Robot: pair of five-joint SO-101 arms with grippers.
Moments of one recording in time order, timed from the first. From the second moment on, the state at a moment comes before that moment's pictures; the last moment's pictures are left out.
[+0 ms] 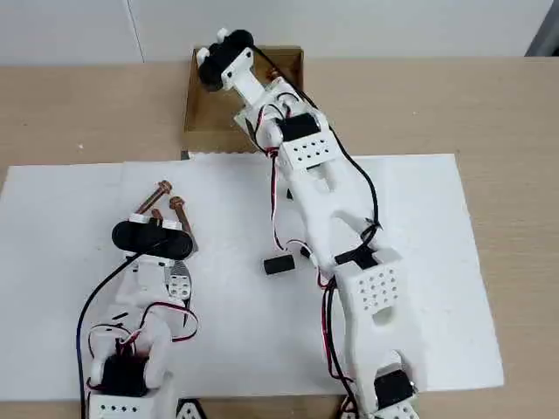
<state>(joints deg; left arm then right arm) -0.4 -103.7 93.9 60.4 -2.8 -24.4 43.9 -44.7 44.8 25.0</state>
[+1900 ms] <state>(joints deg) -0.4 -103.7 93.9 60.4 -2.8 -26.1 0.2 -5.6 97.7 15.3</state>
